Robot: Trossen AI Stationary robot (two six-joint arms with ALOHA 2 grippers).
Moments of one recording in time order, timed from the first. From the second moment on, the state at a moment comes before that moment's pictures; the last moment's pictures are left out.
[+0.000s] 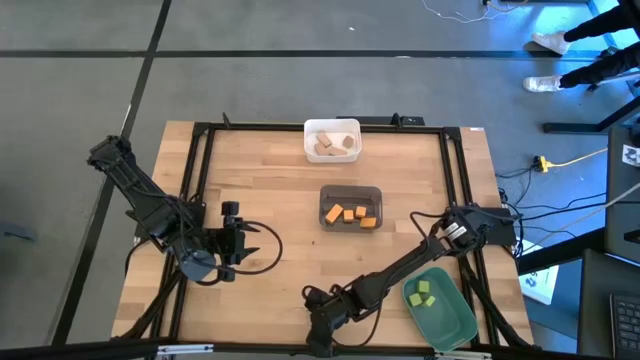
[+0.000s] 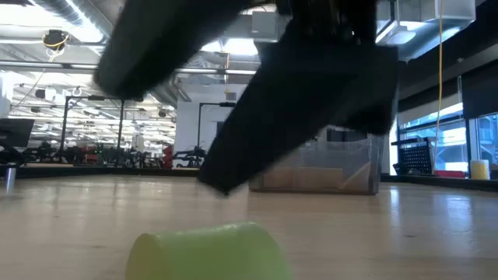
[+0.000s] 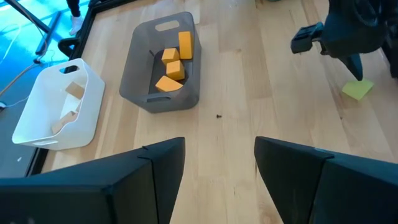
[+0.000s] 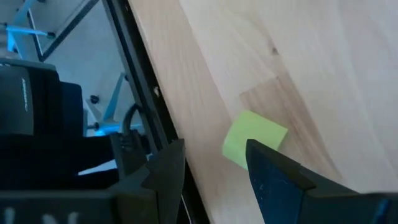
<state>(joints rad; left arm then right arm) -0.75 1.15 1.10 -0.80 -0.74 -0.36 0.57 2.27 1.74 -0.41 0.01 1.09</state>
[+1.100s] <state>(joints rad) -0.75 1.16 1.10 -0.80 -0.74 -0.39 0.51 2.30 1.76 -0.62 0.09 0.93</state>
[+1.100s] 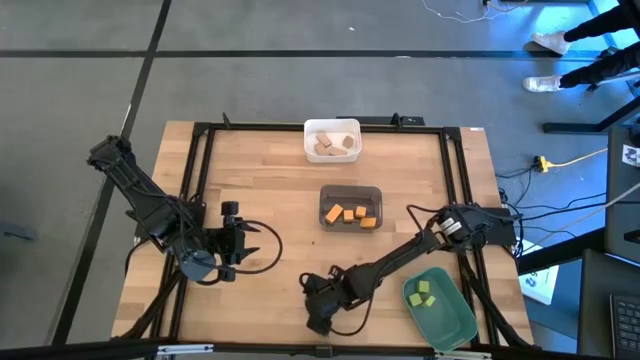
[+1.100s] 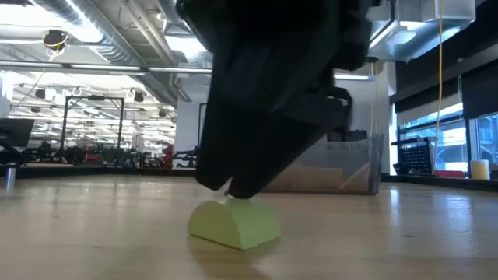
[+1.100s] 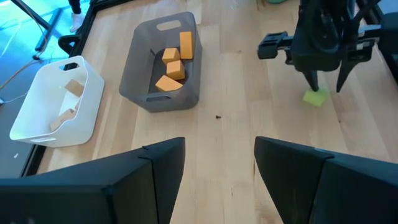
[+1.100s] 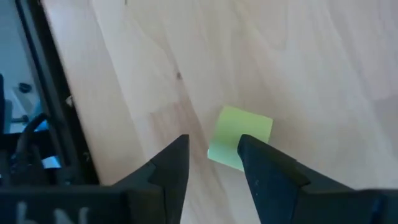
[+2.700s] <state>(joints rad) -0.75 1.16 1.10 -0.82 -0.66 -0.38 0.40 2.31 2.02 -0.96 -0.05 1.12</state>
